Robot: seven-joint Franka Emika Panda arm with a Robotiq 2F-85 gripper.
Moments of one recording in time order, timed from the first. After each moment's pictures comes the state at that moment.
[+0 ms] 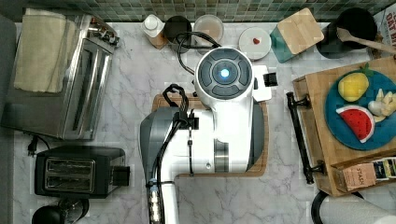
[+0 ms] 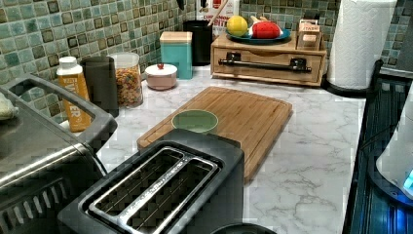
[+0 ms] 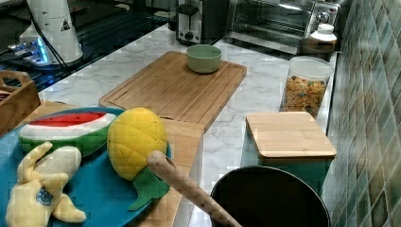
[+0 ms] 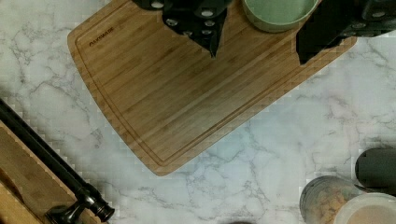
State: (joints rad) arm 0.04 0.00 -0.04 -1.86 -0.05 0.27 -0.14
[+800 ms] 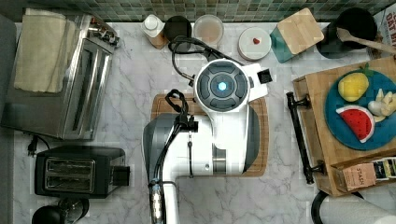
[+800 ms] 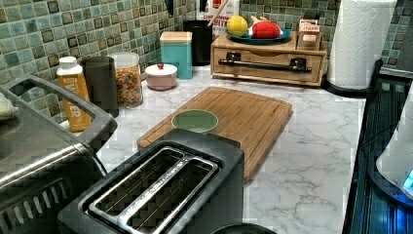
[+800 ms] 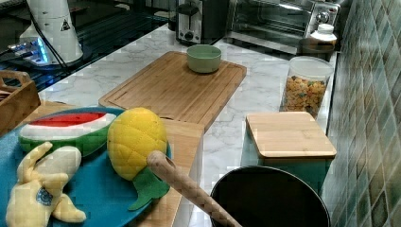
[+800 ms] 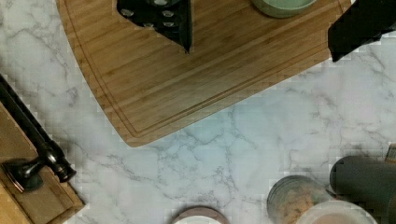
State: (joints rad) arm 0.06 -0.02 -0.05 -1.96 -0.05 0.44 -0.32
